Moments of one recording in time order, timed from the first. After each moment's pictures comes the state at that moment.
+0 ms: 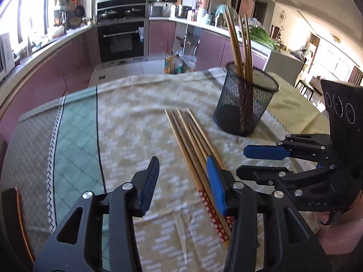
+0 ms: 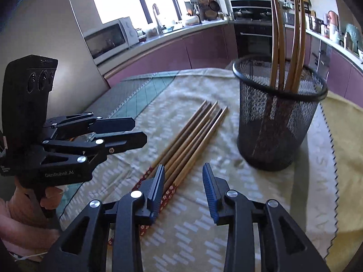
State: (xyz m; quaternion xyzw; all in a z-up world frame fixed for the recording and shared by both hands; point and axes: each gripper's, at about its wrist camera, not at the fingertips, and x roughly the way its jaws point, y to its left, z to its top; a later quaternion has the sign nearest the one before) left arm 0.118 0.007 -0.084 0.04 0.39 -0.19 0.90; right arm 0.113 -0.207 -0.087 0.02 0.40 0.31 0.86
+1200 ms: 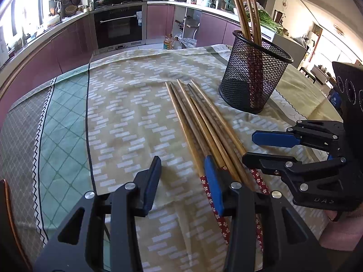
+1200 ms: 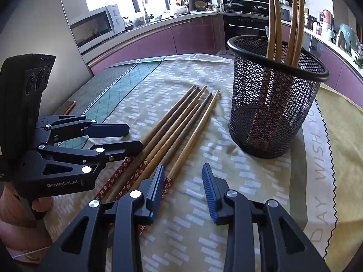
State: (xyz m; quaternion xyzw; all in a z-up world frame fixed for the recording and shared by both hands) left arm 0.132 -0.004 -0.114 0.05 0.43 -0.19 0.88; right arm 0.116 -0.196 -0.098 -0.02 0.42 0.26 0.87
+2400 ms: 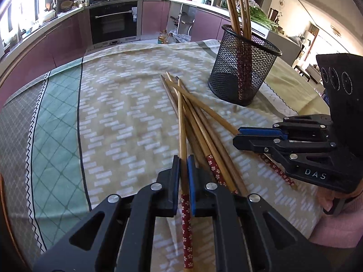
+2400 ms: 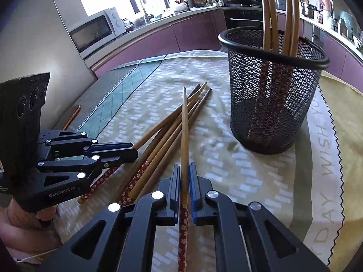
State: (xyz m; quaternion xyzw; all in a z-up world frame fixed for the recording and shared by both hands) left arm 0.117 -0.009 -0.117 0.04 0.45 -0.21 0.87; right arm 0.119 -0.205 -0.100 0.02 0.44 0.28 0.85
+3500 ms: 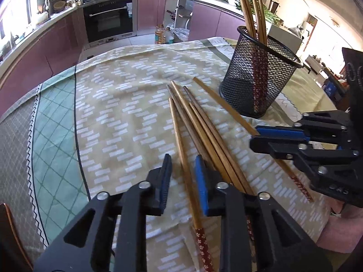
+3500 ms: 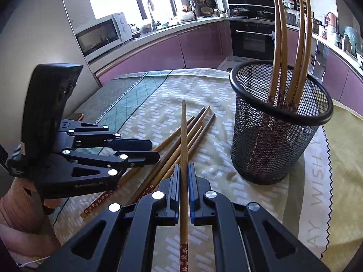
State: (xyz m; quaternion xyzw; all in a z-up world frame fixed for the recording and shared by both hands) left arm 0.165 -0.014 -0.119 0.07 0.46 -0.20 0.86; right arm 0.126 -0.200 -0.079 0.00 0.40 0.29 0.87
